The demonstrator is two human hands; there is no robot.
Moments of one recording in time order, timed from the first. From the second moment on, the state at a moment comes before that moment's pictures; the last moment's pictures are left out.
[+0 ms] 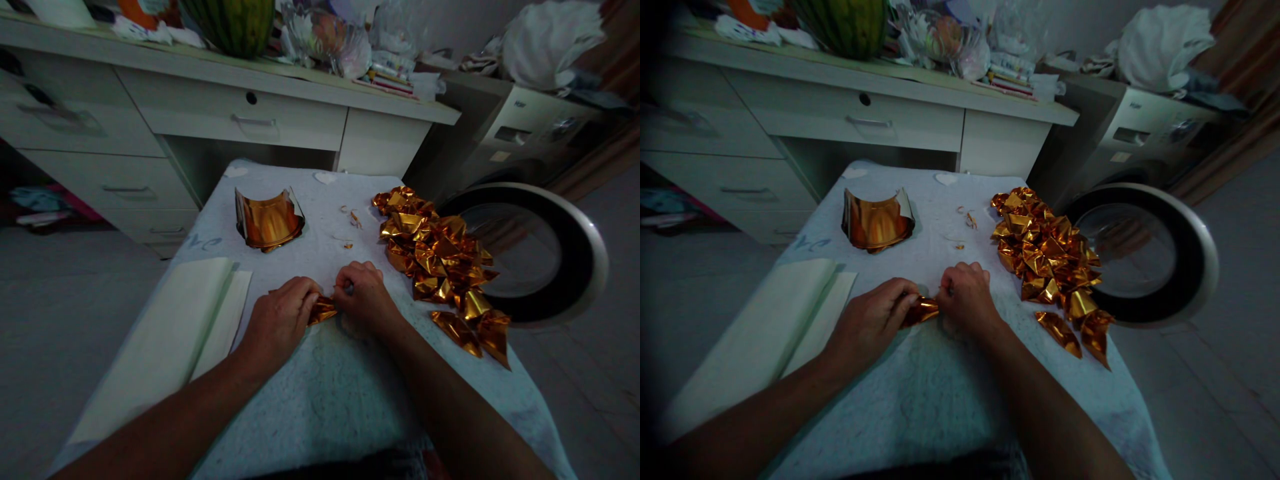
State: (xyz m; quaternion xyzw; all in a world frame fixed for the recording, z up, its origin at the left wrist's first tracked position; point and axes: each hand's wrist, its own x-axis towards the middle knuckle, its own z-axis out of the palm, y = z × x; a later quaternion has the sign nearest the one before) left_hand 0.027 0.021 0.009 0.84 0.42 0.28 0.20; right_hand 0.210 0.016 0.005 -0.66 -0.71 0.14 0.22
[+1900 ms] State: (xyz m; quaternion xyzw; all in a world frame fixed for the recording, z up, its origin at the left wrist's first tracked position) left_hand 0.030 0.019 -0.017 0.92 0.33 0.20 0.06; right_hand 0.247 0.012 0.033 -0.44 -0.73 0.50 0.18
